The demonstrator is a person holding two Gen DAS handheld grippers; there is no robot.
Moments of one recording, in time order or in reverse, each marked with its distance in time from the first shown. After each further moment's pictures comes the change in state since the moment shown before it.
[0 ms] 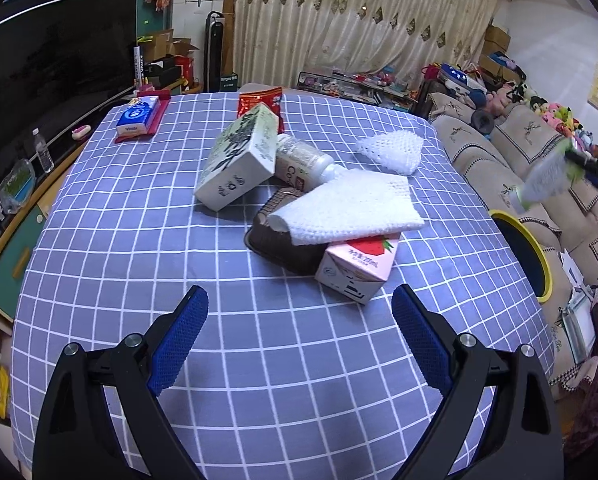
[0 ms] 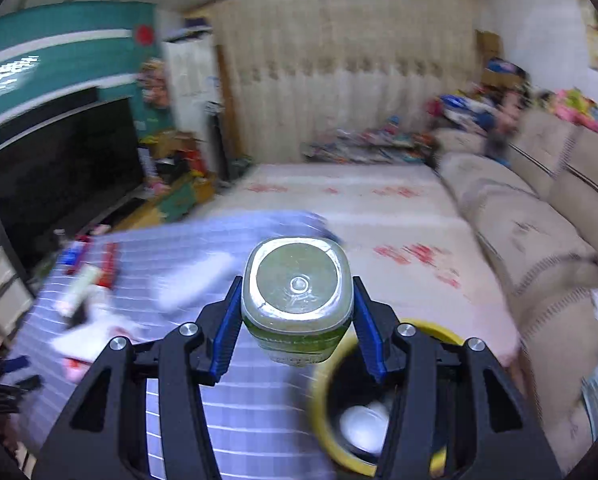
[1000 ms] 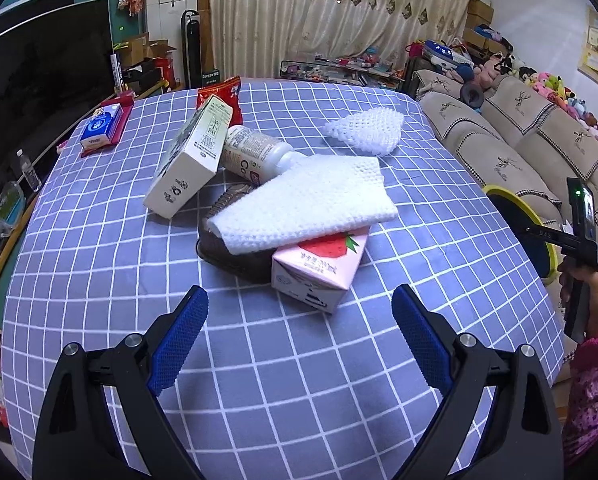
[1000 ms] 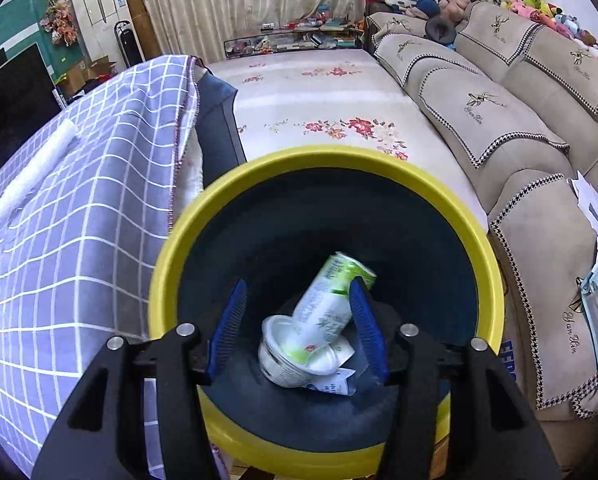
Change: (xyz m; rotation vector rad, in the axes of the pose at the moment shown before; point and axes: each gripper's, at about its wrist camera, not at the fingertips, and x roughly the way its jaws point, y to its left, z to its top) left arm 0.031 -0.034 0.010 0.093 0.040 -0.001; right arm 0.121 -0.074 -0.106 0.135 0.352 -0.171
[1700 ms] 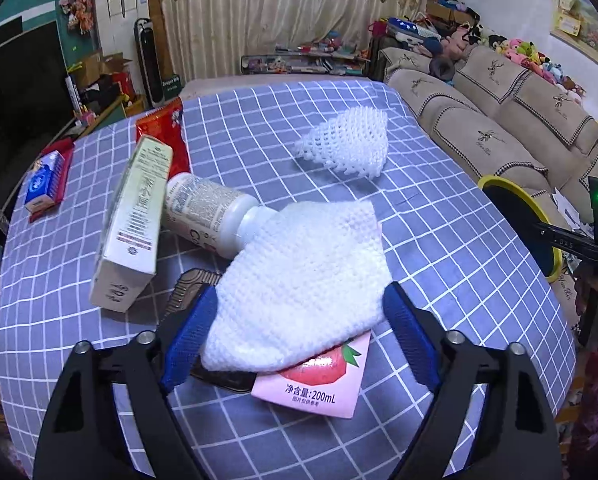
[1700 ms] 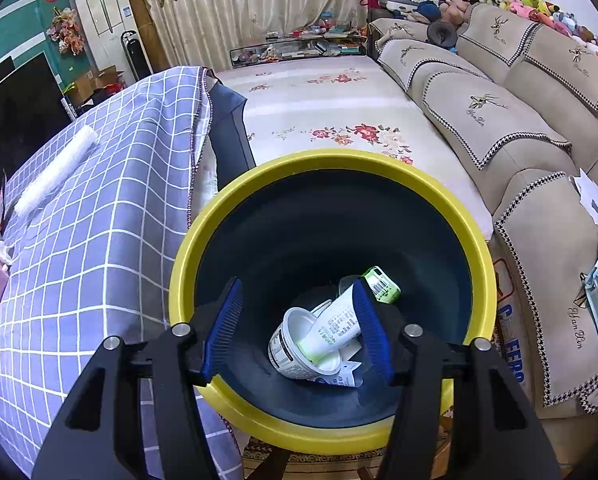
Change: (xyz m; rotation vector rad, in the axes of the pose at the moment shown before) left arm 0.057 -0.011 0.062 0.135 0.054 -0.076; right arm -0.020 -0.002 -0.007 0.010 -0.026 0.034
